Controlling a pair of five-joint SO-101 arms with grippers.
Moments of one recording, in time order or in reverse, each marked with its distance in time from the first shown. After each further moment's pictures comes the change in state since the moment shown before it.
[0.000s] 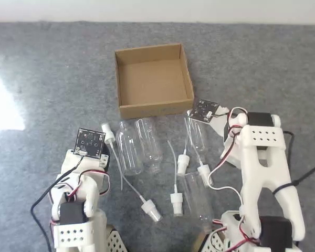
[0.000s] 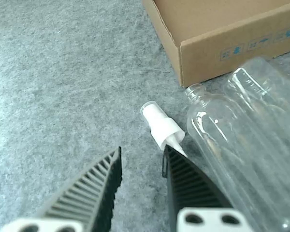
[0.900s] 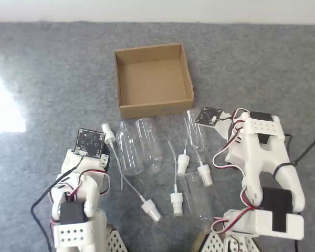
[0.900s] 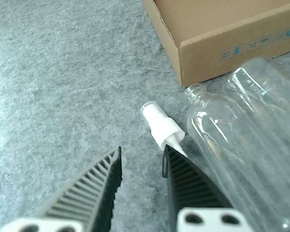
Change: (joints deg) left arm 0.0 0.0 0.0 0.0 0.0; right arm 4.8 15.4 0.5 -9.3 6.1
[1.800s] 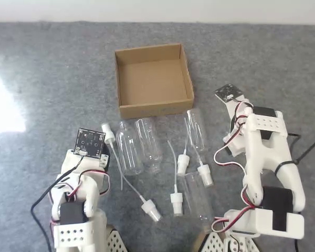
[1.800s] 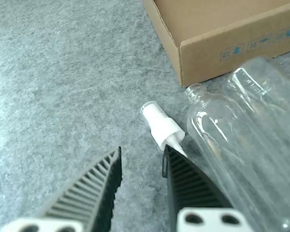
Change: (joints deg) left arm 0.0 0.0 0.0 0.0 0.0; right arm 0.7 0.5 -4.3 -3.0 -31.4
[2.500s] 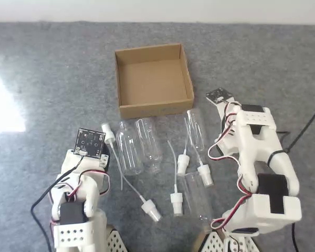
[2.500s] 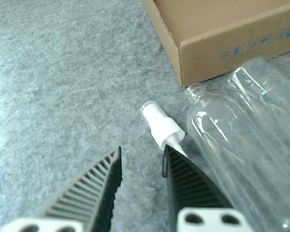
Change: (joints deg) left arm 0.0 0.0 0.0 0.0 0.0; right arm -4.0 7.2 -3.7 2.0 -1.8
